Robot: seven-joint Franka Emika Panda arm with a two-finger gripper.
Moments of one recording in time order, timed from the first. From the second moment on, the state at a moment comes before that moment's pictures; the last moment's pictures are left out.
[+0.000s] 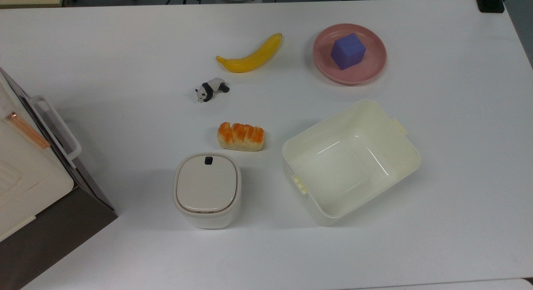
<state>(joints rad) 0.06 0.03 0.00 -1.50 -0.04 1.53 -0.01</state>
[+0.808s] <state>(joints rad) 0.04 0.03 0.00 -1.50 -0.04 1.53 -0.18</state>
